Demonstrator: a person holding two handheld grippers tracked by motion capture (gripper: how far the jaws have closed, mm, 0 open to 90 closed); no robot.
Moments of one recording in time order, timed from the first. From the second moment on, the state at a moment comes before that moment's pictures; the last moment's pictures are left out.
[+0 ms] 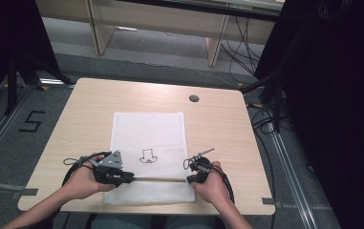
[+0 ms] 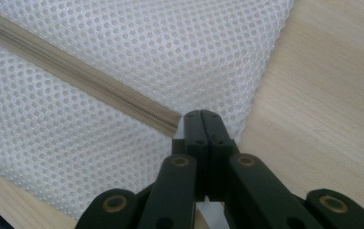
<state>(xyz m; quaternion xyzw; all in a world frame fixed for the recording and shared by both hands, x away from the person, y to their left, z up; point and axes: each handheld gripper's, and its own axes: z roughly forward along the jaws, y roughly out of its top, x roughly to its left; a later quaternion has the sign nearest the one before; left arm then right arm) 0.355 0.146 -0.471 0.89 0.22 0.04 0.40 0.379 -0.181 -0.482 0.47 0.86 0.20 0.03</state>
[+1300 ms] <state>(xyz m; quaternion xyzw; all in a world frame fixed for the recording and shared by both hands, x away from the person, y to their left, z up) 0.346 0.195 -0.475 0.87 0.27 0.05 0.40 0.379 -0.181 -0.482 0.47 0.86 0.20 0.03</state>
